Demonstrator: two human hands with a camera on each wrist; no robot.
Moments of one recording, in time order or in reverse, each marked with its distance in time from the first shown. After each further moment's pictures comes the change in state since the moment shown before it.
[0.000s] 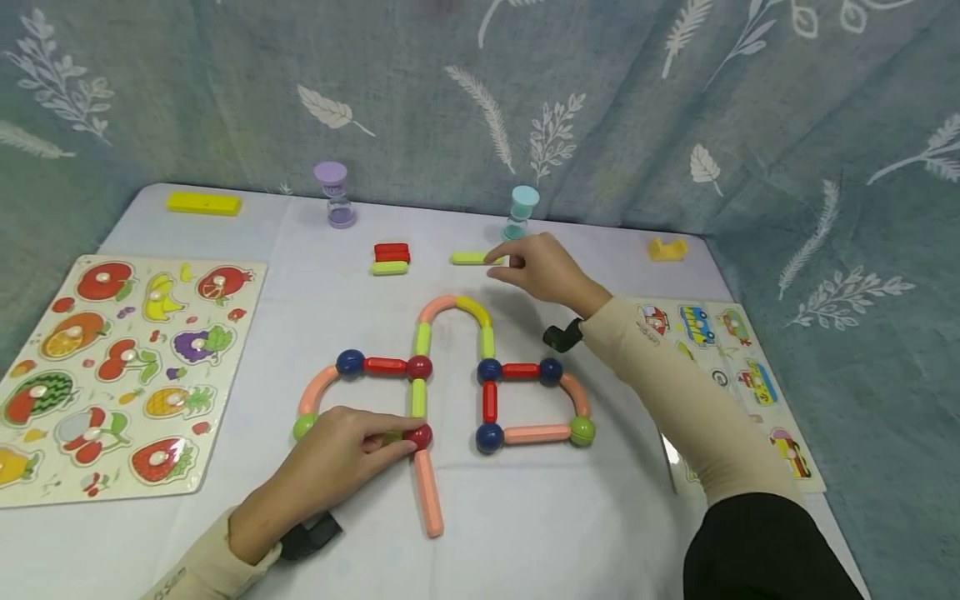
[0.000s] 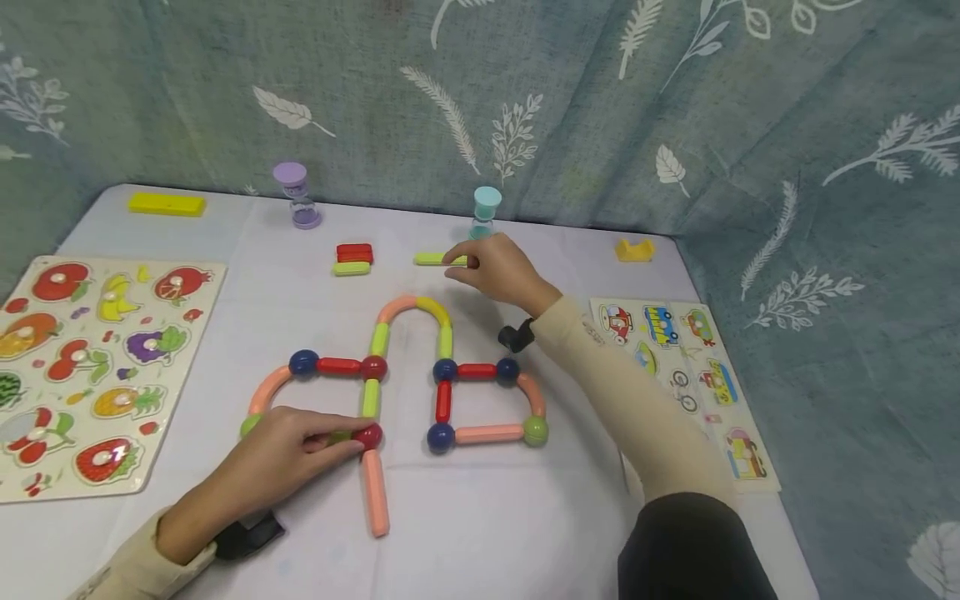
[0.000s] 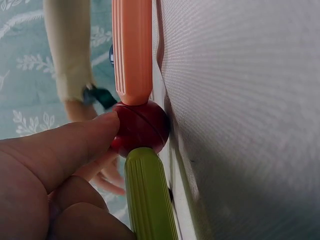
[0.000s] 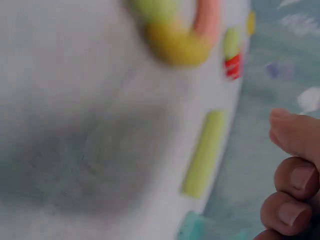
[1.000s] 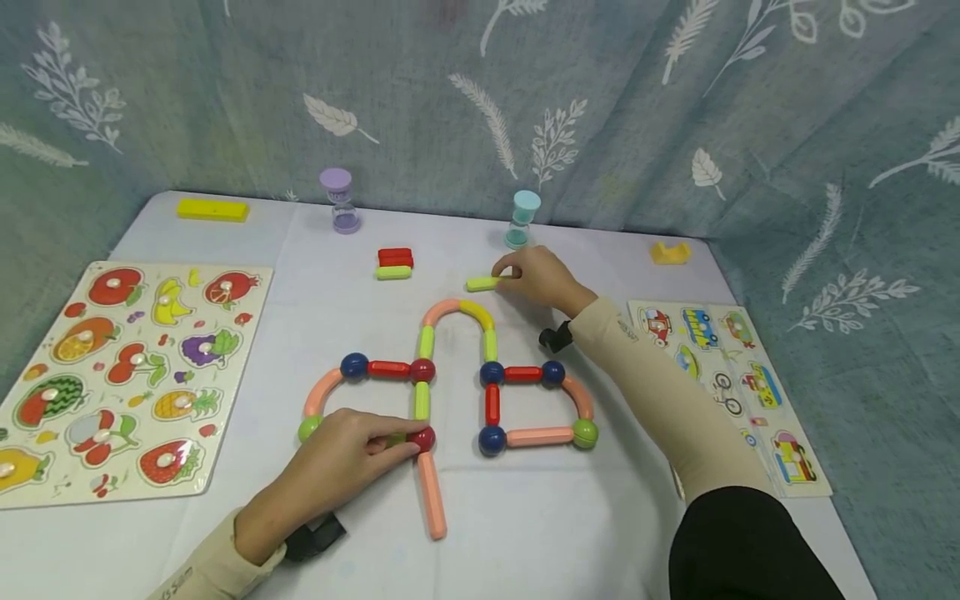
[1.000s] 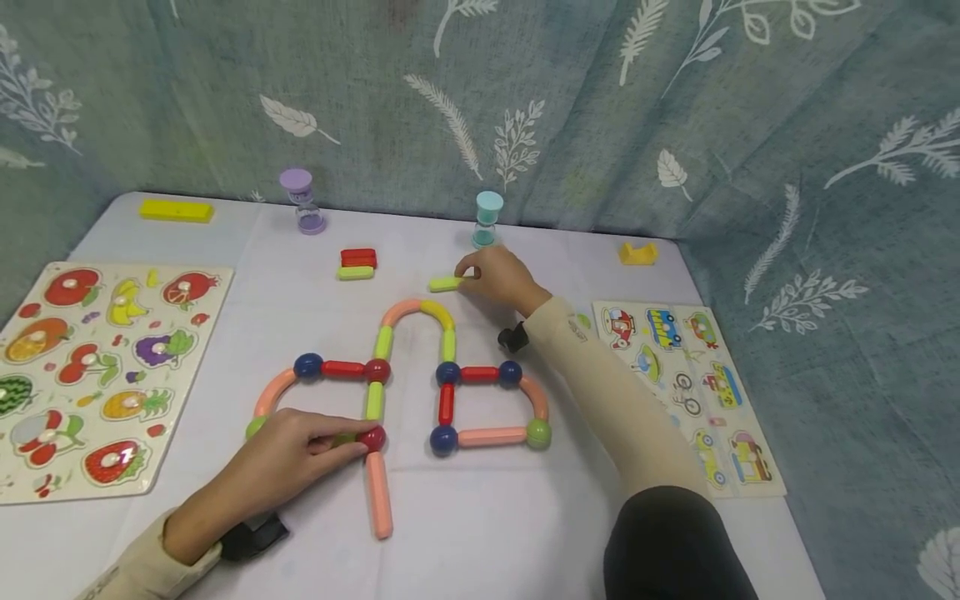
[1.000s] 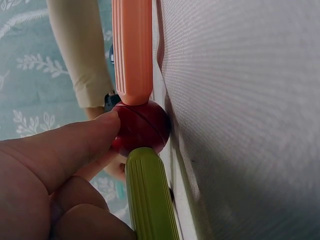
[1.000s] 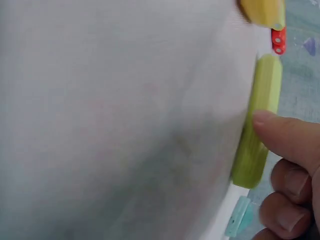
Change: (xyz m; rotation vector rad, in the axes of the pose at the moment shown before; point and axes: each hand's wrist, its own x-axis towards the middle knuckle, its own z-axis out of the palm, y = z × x) left_hand 0.000 0.001 -0.001 0.003 -0.016 -0.019; right_hand 0.019 0.030 0.028 -0.071 -0.121 0.185
